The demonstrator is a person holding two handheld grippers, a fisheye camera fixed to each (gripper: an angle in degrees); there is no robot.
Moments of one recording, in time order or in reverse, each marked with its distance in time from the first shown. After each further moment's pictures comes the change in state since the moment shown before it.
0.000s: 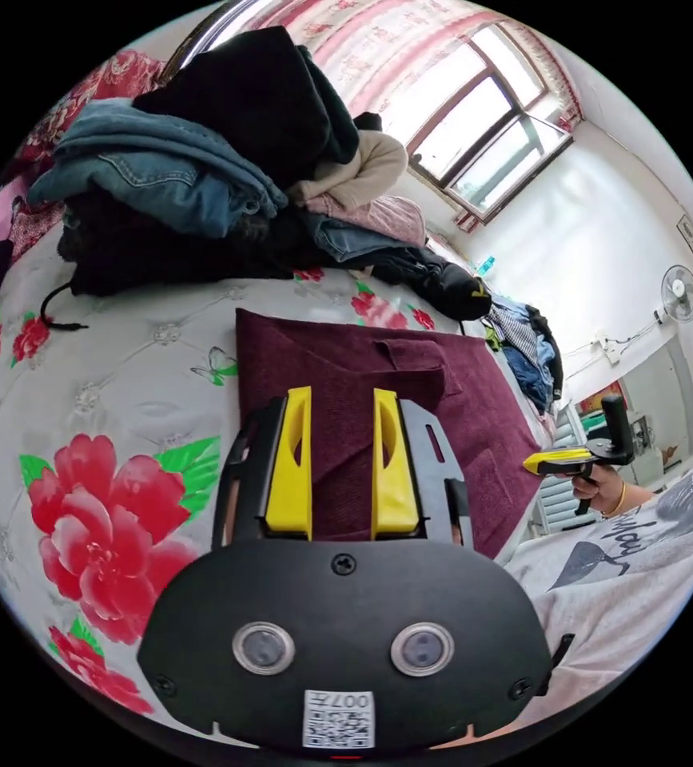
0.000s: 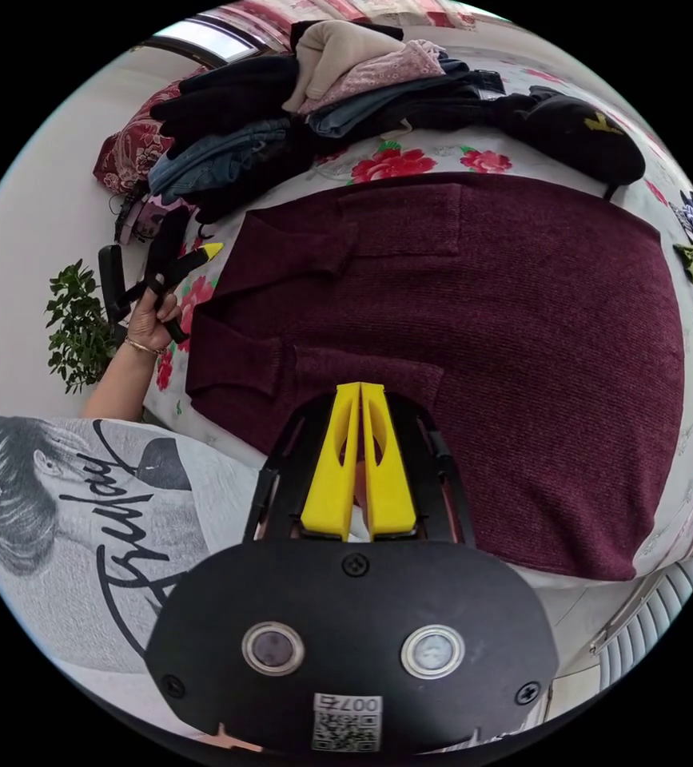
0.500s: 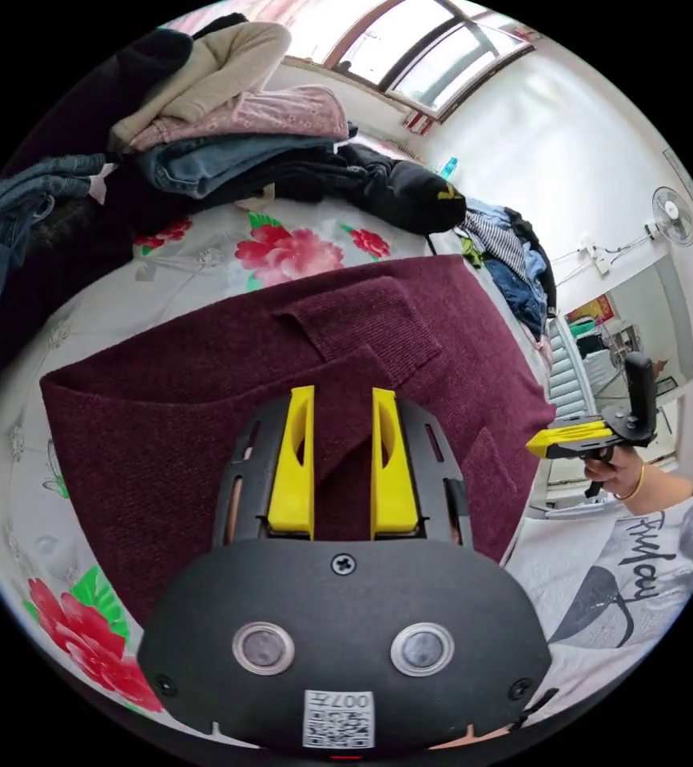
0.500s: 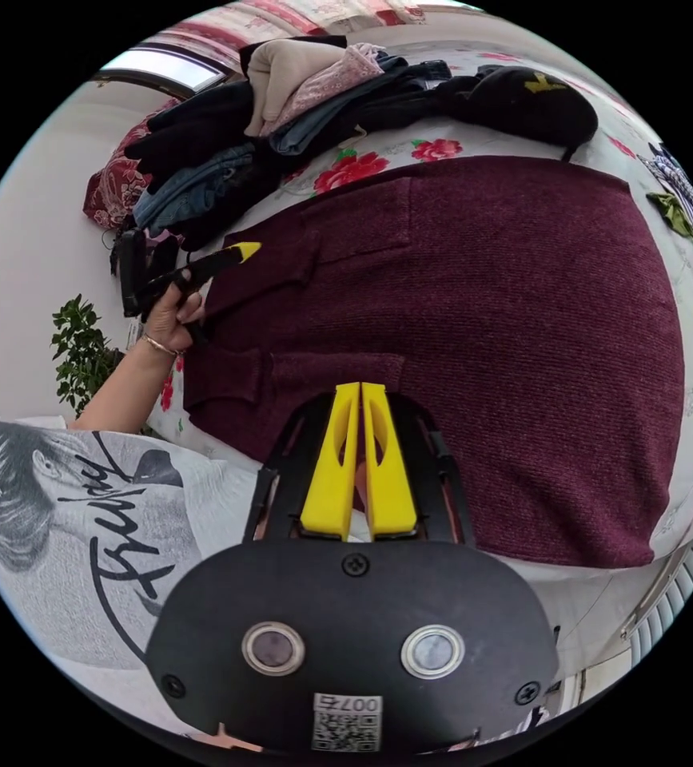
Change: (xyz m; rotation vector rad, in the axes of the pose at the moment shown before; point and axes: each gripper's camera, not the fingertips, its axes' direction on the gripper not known) left arm 0.103 -0.069 0.149 -0.114 0.109 0.073; right arm 0.038 0.007 -0.011 0.050 -0.046 0.091
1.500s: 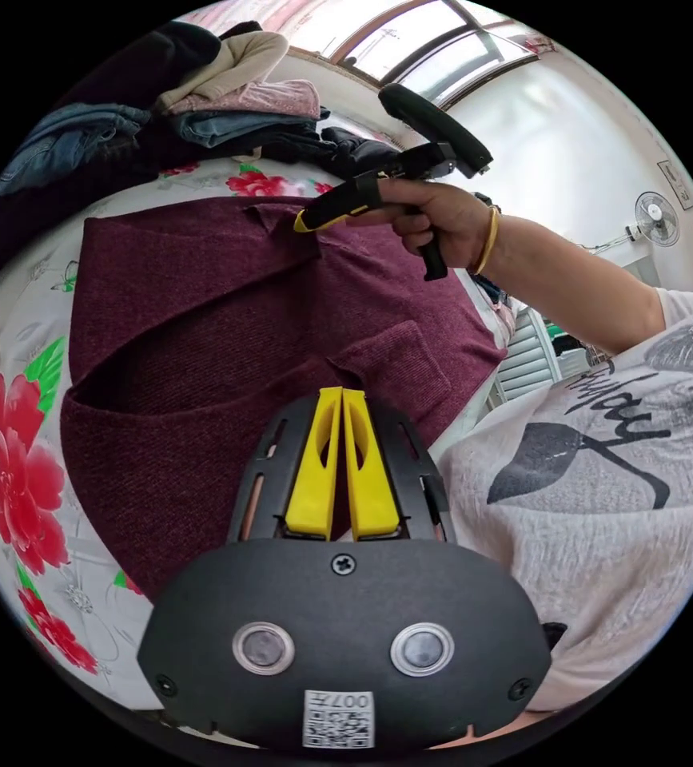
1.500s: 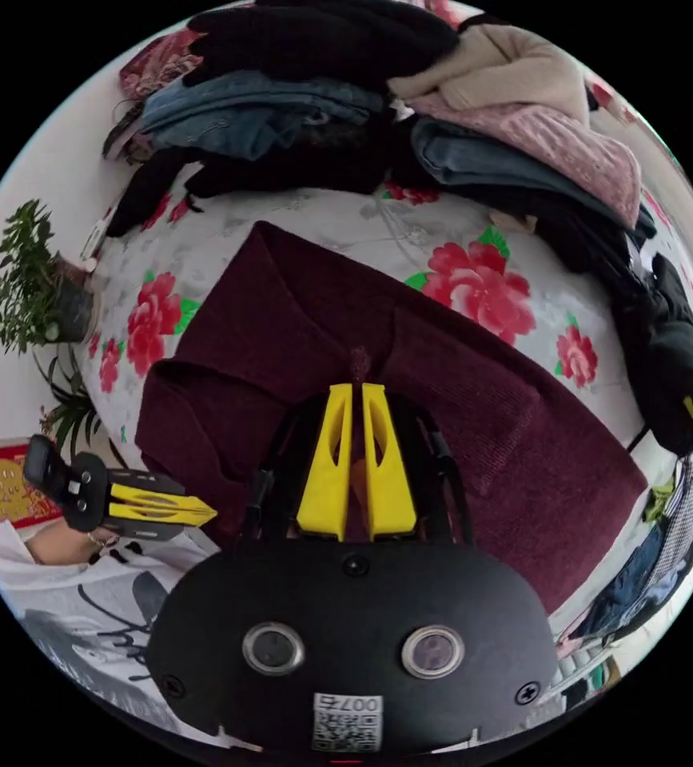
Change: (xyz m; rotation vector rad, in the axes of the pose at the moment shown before) left arm 0.076 0.125 -0.040 -0.108 0.073 -0.075; right arm -0.115 -0.180 0.049 -0.185 0.281 -0.411
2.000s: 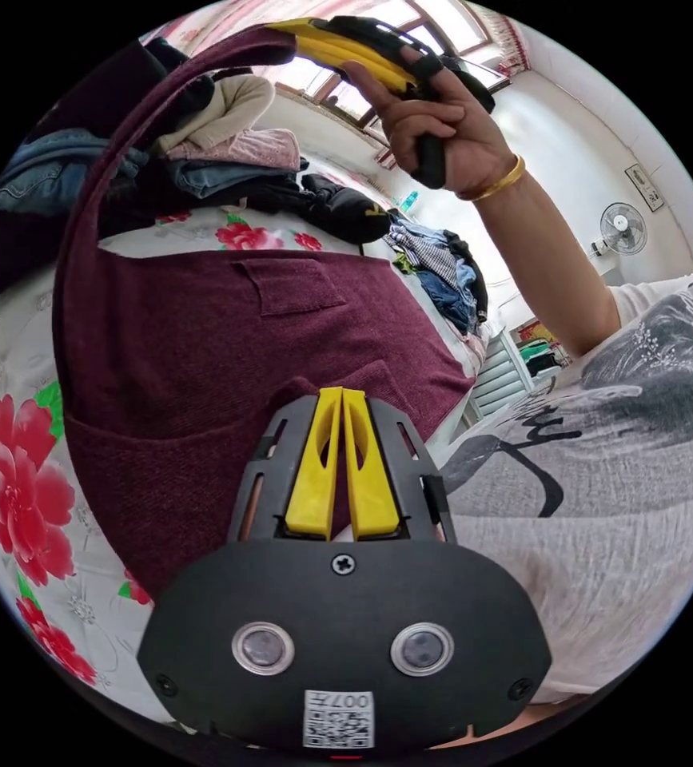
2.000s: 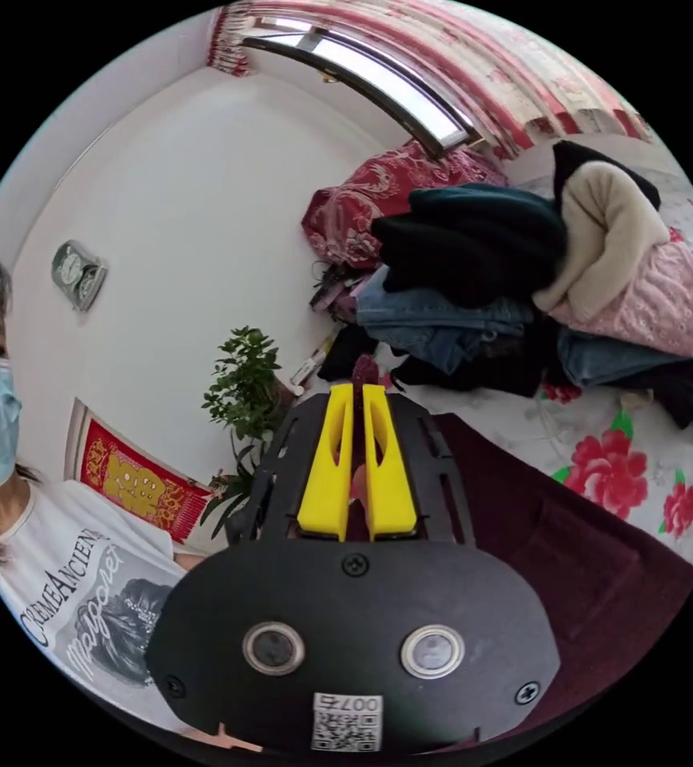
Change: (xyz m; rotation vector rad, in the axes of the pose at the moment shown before) left arm 0.015 0.006 -0.090 0.115 0.041 0.066; right arm 0.031 0.007 -0.130 0.550 -0.661 -0.137
